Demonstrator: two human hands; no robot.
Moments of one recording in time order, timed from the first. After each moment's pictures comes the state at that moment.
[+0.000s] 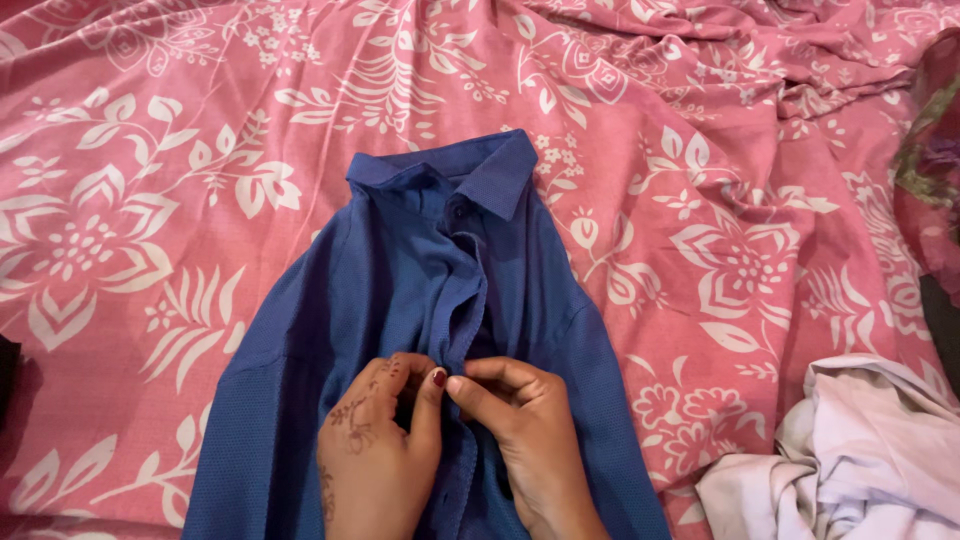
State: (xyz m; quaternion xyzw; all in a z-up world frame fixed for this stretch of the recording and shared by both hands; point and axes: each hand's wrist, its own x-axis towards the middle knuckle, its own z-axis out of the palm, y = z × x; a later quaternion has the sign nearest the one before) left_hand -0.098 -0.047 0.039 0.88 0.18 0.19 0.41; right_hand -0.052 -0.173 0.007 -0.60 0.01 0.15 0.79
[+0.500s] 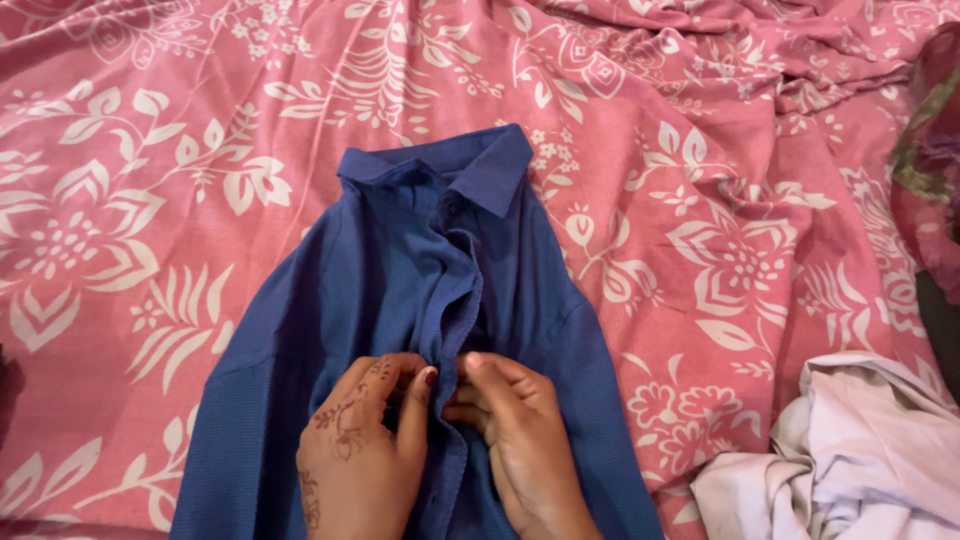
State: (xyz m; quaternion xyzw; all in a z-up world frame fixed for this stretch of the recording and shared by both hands) left_hand -0.101 -0.049 0.048 0.89 0.21 0.20 0.36; right_hand -0.050 -0.171 -0.003 -0.50 0.06 0.18 0.85
